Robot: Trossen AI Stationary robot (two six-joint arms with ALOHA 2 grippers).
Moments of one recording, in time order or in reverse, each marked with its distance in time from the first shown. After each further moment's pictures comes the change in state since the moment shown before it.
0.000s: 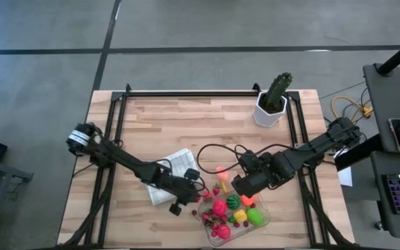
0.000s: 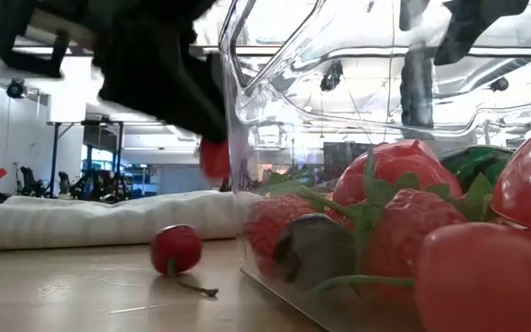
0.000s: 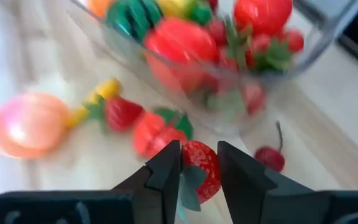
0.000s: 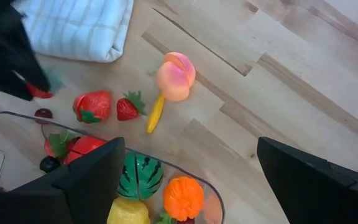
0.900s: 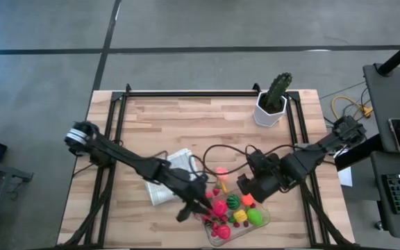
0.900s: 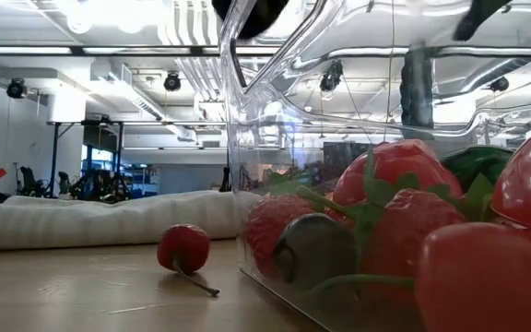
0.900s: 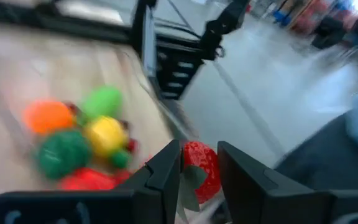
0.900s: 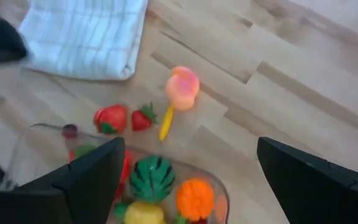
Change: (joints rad) left arm 0.017 -0.053 0.178 0.153 0.253 -0.490; right arm 0.068 -0.057 0.000 -0.022 0.107 0.119
